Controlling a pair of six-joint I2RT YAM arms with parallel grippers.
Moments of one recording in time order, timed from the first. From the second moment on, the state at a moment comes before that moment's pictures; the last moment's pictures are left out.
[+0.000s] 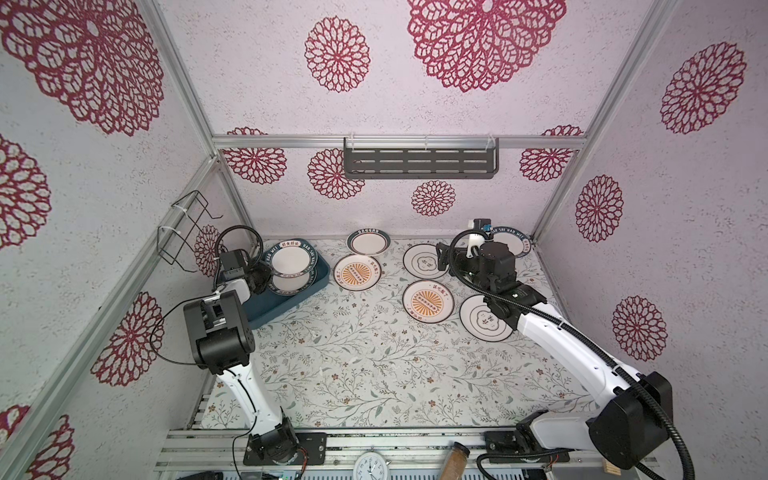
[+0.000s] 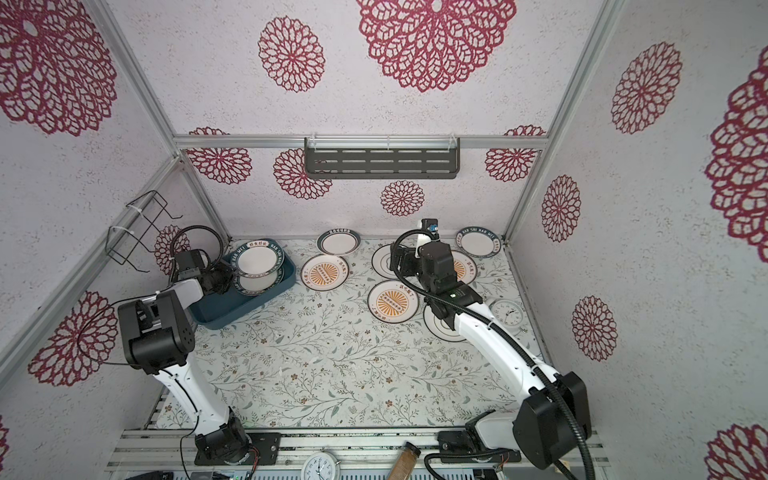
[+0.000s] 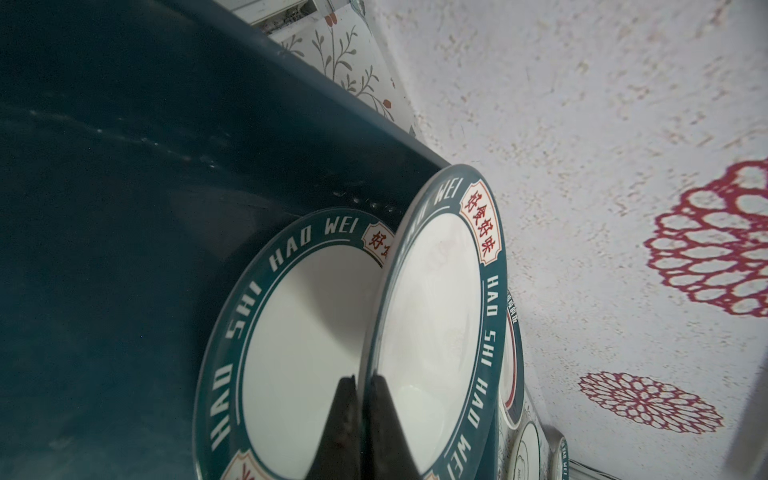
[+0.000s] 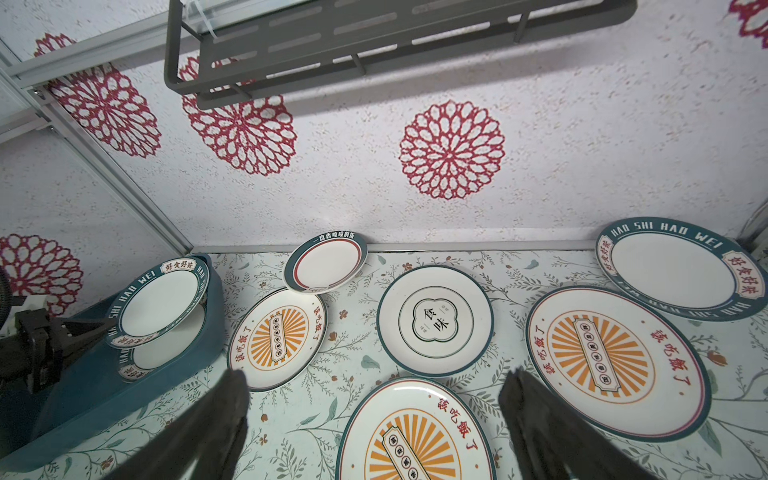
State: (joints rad) left arm 0.38 2.02 1.34 -0.05 0.39 -0.75; right arm 0.49 1.33 1.15 -0.07 0.18 0.32
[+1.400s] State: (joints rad) left arm 0.36 2.04 1.37 -0.20 0.39 -0.64; right arm 0.49 1.34 1.13 -0.07 0.18 0.32
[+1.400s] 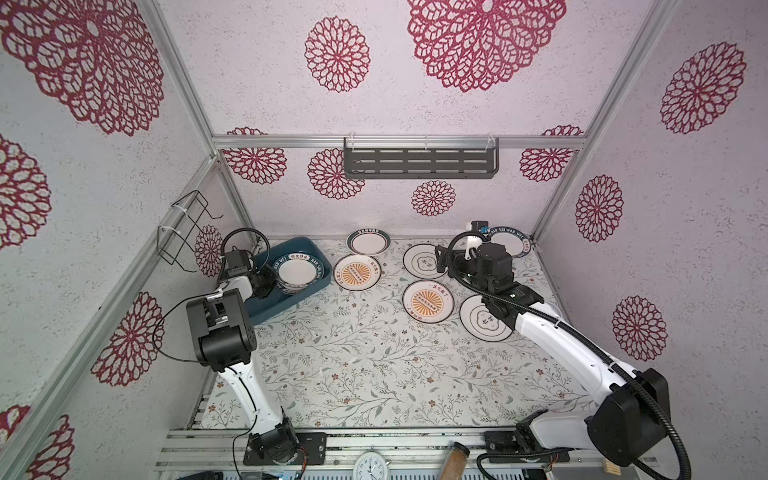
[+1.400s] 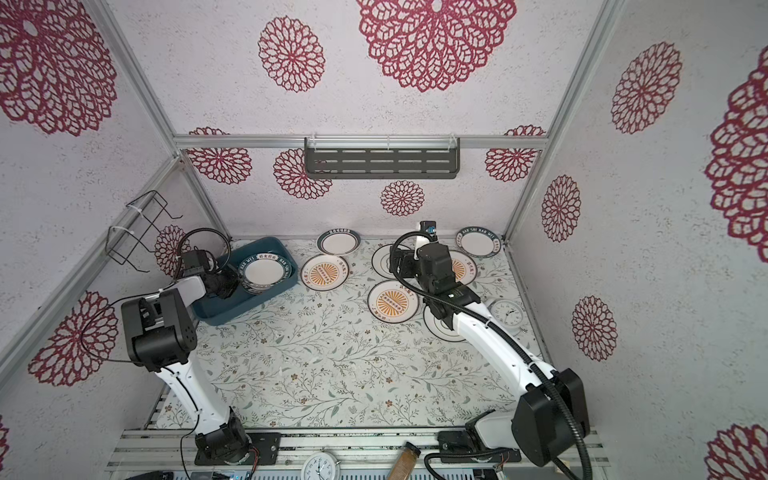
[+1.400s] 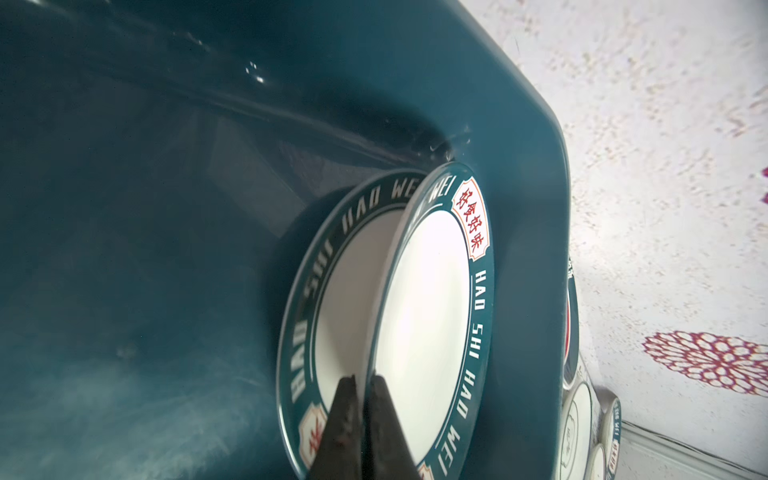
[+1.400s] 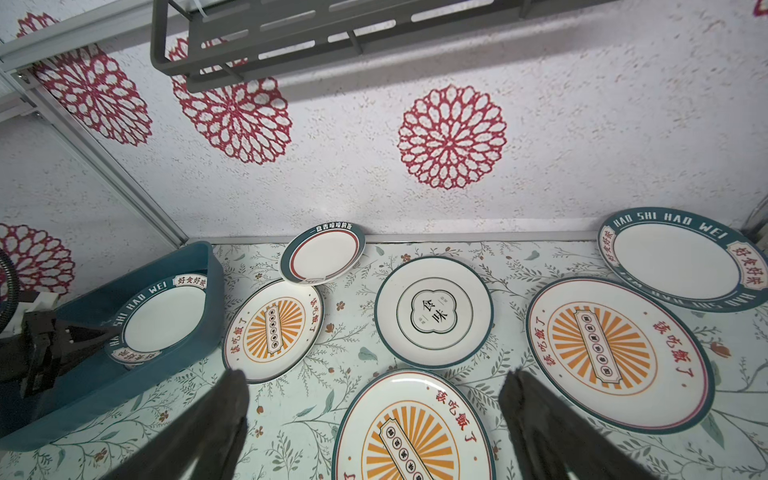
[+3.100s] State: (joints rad) left arm -0.06 1.27 0.99 -0.09 0.19 -0.55; right arm 0.35 1.25 0.93 -0.12 0.18 0.58
